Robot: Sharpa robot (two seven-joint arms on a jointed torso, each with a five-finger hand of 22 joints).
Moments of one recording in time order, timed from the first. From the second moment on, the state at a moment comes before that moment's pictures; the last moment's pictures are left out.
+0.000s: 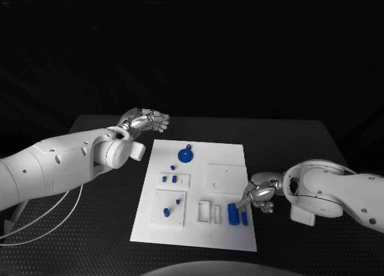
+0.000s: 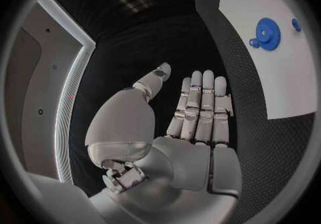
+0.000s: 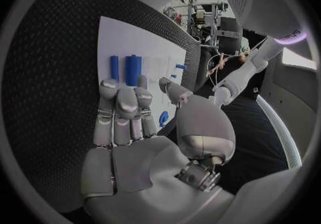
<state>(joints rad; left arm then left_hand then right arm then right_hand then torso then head) 1.21 -0.75 -0.14 1.20 -0.11 -0.24 0.32 1.07 -0.13 0.49 -0.20 0.08 0.87 0.16 0.38 0.44 1.20 0.12 0.08 0.16 0.93 0.11 0.41 0.58 0.07 0.72 0.01 0.55 1.26 1.13 -0.96 -0.12 1.71 -0.92 0.16 -0.48 0.84 -0.11 0.58 -0.07 0.13 1.00 0.07 0.36 0.57 1.17 -0.03 1.15 1.08 1.32 -0.14 1.20 1.12 0.25 1.12 -0.04 0.95 1.31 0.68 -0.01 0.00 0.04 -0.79</state>
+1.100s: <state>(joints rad) 1.21 -0.75 -0.14 1.22 -0.11 -0.22 0.31 1.06 -0.12 0.49 -0.20 0.08 0.87 0.16 0.38 0.44 1.20 0.12 0.08 0.16 0.93 0.11 0.40 0.59 0.06 0.72 0.01 0.54 1.27 1.12 -0.87 -0.18 1.65 -1.02 0.09 -0.58 0.71 -0.26 0.76 0.00 0.05 0.98 0.09 0.30 0.56 1.20 -0.01 1.15 1.12 1.32 -0.13 1.21 1.11 0.24 1.13 -0.04 0.97 1.31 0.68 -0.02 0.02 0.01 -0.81</state>
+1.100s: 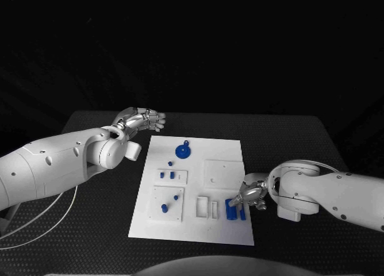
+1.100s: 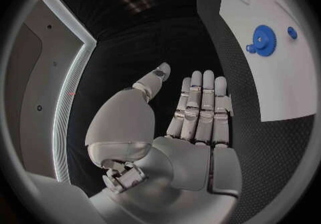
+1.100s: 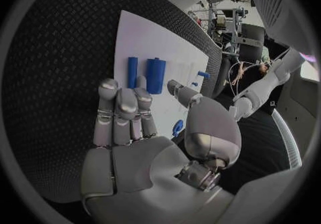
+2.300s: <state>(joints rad) 1.21 -0.75 -0.14 1.23 -0.11 -0.21 0.30 1.05 -0.12 0.48 -0.20 0.08 0.87 0.16 0.38 0.44 1.20 0.12 0.08 0.16 0.93 0.11 0.40 0.59 0.07 0.72 0.01 0.54 1.27 1.09 -0.75 -0.21 1.61 -1.12 0.05 -0.58 0.73 -0.26 0.70 -0.02 0.05 0.98 0.09 0.31 0.67 1.21 -0.02 1.16 1.15 1.32 -0.12 1.21 1.11 0.23 1.13 -0.05 0.97 1.31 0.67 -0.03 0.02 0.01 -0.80</state>
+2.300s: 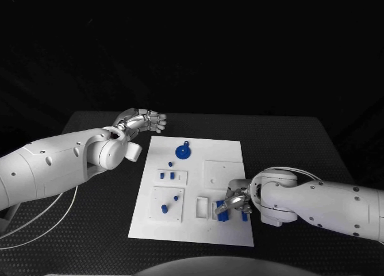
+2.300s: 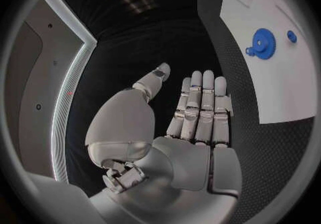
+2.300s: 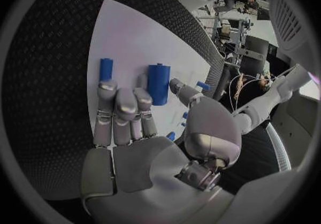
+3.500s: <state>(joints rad) 1.21 -0.75 -0.14 1.22 -0.11 -0.20 0.29 1.05 -0.12 0.48 -0.20 0.08 0.87 0.16 0.38 0.43 1.20 0.12 0.08 0.16 0.93 0.11 0.40 0.59 0.06 0.72 0.01 0.54 1.27 1.18 -0.78 -0.22 1.66 -0.90 -0.03 -0.59 0.76 -0.17 0.80 -0.14 0.17 1.02 0.09 0.29 0.56 1.23 -0.02 1.17 1.17 1.32 -0.12 1.22 1.10 0.23 1.12 -0.04 0.99 1.31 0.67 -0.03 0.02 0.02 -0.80</state>
